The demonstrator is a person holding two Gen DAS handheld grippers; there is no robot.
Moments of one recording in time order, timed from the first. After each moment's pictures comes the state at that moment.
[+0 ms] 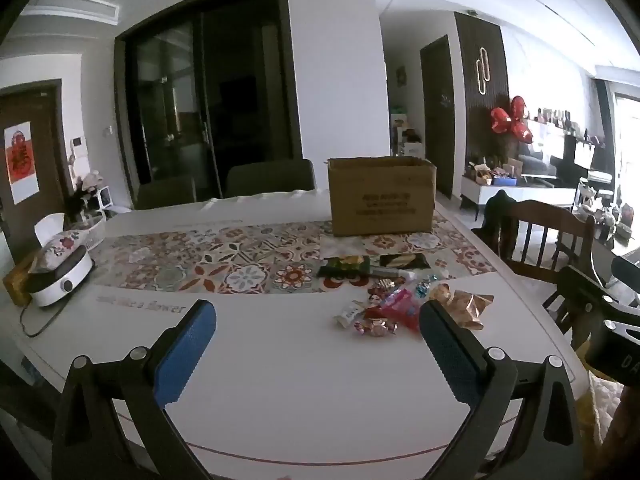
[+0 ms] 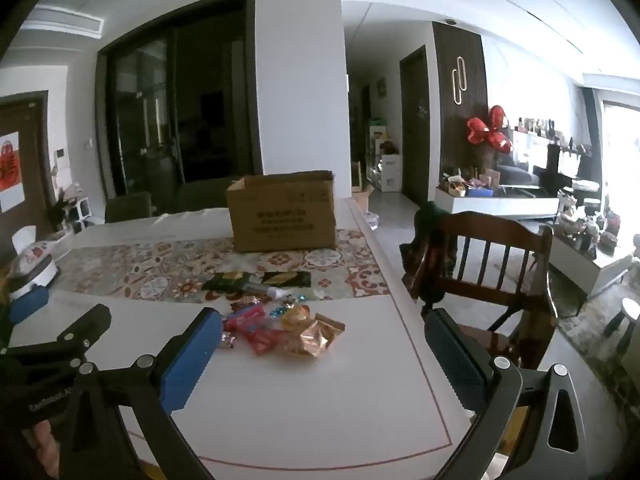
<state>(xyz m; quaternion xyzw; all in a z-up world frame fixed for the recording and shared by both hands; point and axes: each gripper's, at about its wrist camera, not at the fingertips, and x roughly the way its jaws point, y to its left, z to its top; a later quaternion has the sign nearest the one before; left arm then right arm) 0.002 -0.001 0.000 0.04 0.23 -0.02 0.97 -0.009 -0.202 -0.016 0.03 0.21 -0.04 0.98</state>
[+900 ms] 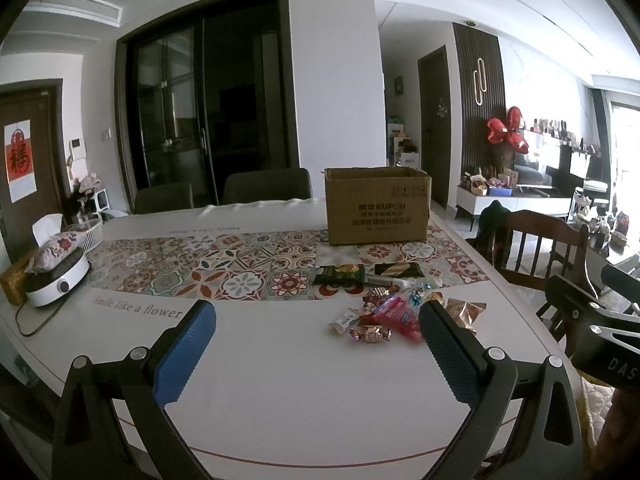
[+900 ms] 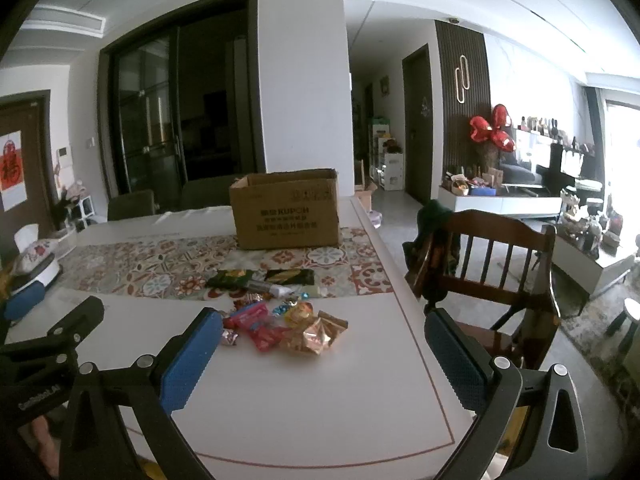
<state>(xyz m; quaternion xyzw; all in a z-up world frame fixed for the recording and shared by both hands) -0.009 0.003 0.006 0.03 0.21 -0.02 0.98 -0.009 -0.198 -0.016 0.03 0.22 -0.04 0.98</state>
